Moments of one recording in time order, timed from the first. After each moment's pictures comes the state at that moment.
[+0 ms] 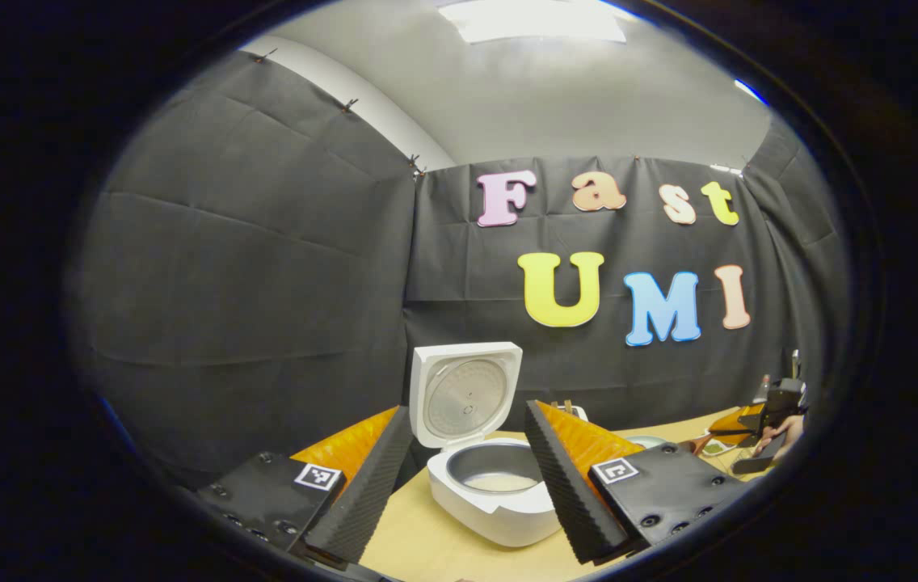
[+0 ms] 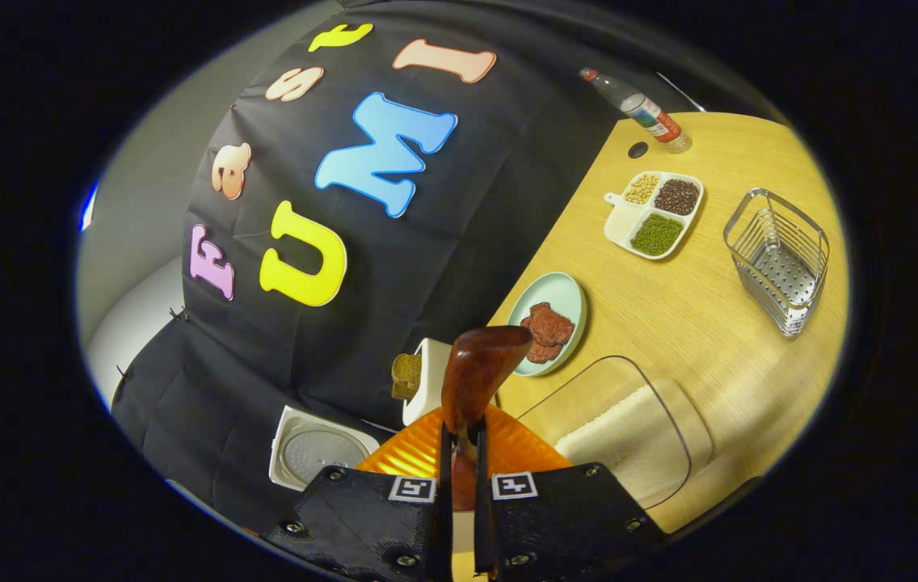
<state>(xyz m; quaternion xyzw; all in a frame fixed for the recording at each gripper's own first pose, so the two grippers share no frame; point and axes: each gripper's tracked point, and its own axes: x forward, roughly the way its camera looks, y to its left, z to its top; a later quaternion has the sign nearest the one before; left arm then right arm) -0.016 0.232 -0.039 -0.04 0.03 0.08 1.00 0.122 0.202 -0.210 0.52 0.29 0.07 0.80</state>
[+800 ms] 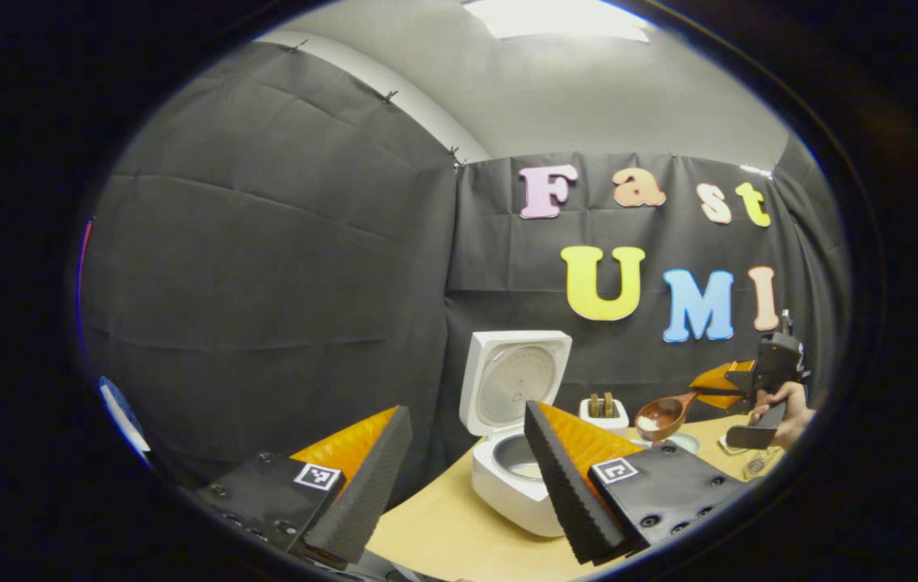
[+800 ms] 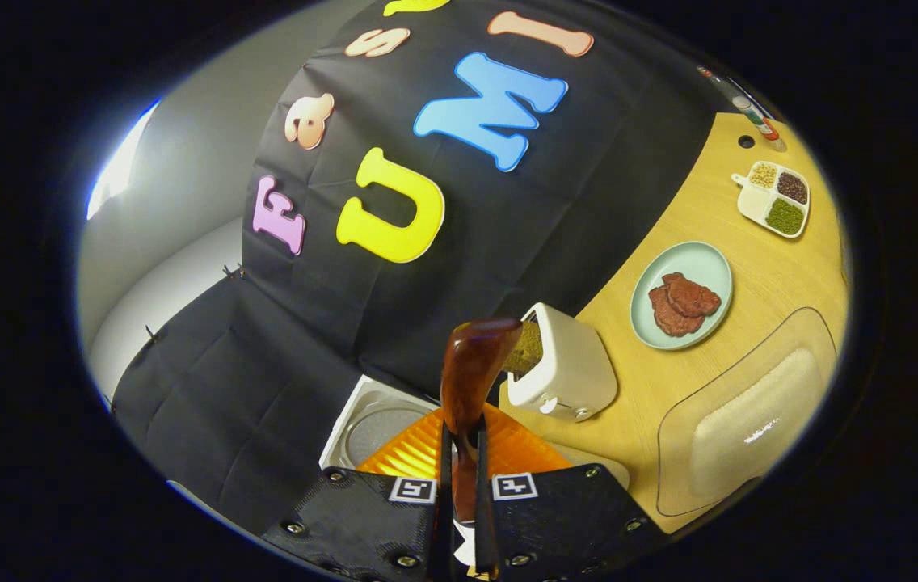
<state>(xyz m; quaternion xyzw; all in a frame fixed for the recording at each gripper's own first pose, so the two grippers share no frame) -0.044 0.300 -0.066 -0.05 0.05 0.14 0.99 0.159 0.355 -0.135 0.48 0.27 0.19 0.81</state>
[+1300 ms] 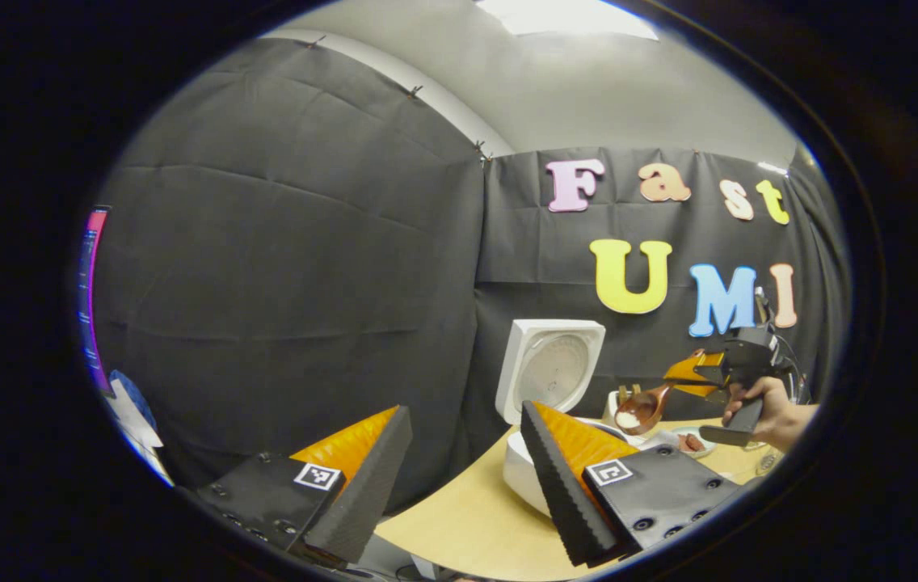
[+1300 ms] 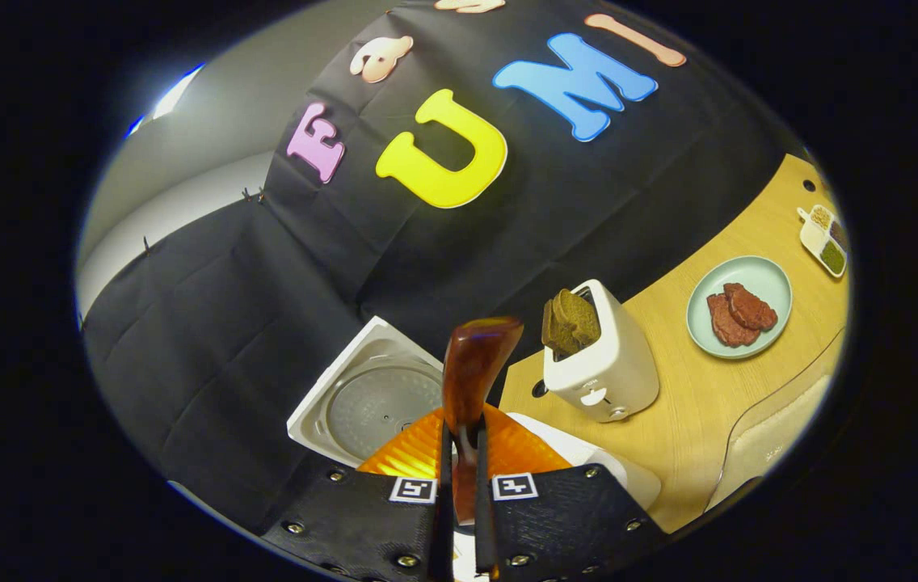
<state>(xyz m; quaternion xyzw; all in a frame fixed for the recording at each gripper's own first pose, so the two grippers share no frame) -0.070 0.337 -0.085 -0.06 0.06 0.18 0.98 0.178 0.451 -0.154 0.36 0.28 0.24 0.86</state>
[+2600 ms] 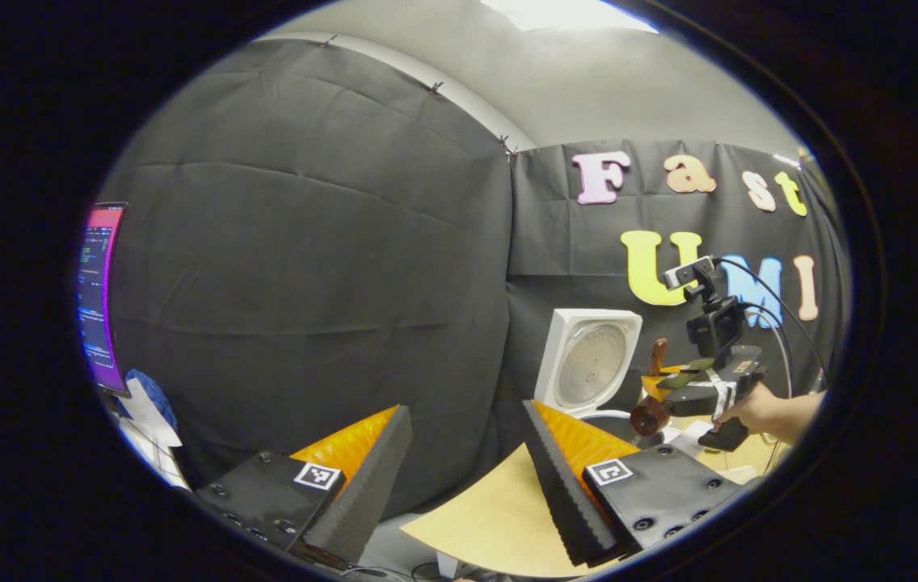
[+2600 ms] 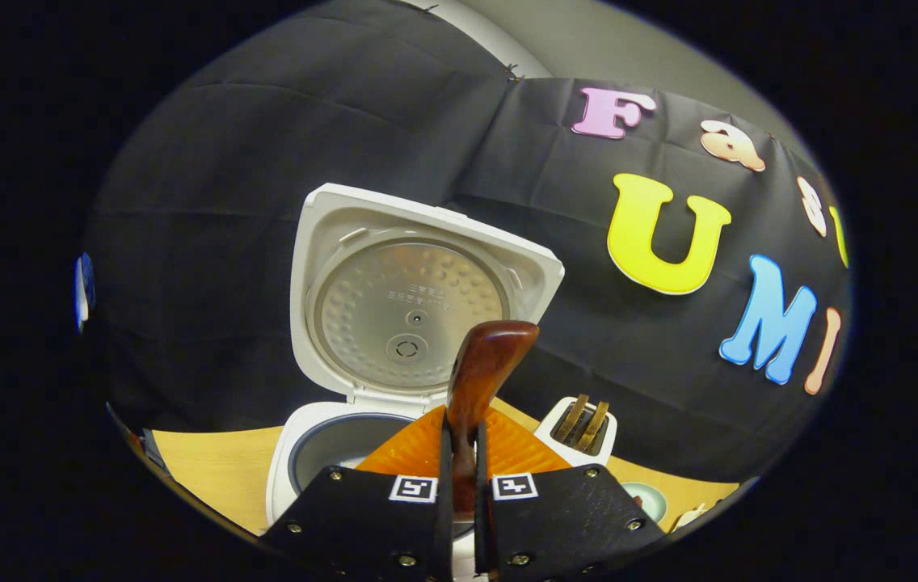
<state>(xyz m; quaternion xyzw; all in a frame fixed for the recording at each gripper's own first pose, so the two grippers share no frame) -0.082 0.367 -0.100 -0.05 0.07 0.23 0.97 0.158 0.538 -0.167 -0.18 0.12 0.33 0.92</state>
